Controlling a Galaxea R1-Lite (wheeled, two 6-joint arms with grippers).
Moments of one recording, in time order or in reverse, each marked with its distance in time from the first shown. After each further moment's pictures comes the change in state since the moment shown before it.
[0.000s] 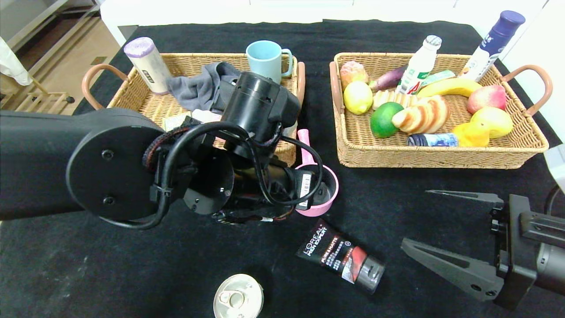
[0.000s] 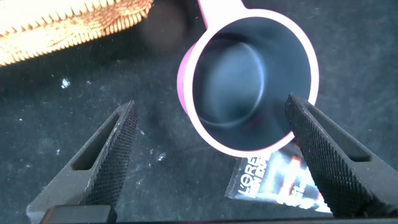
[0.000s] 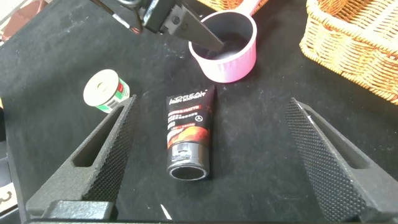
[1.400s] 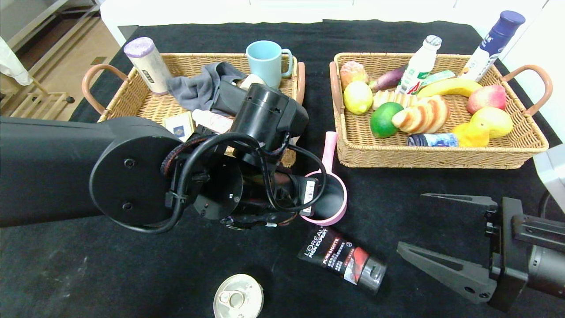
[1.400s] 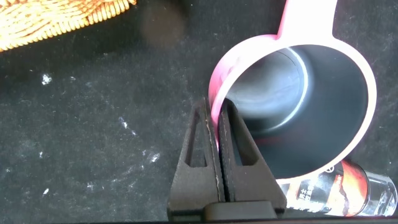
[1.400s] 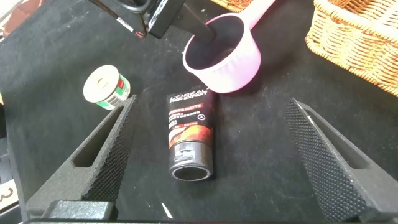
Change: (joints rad) left arm -0.006 0.022 0.007 -0.002 -0.007 0.002; right arm 0.006 0.016 0.003 0.000 0.000 -0.002
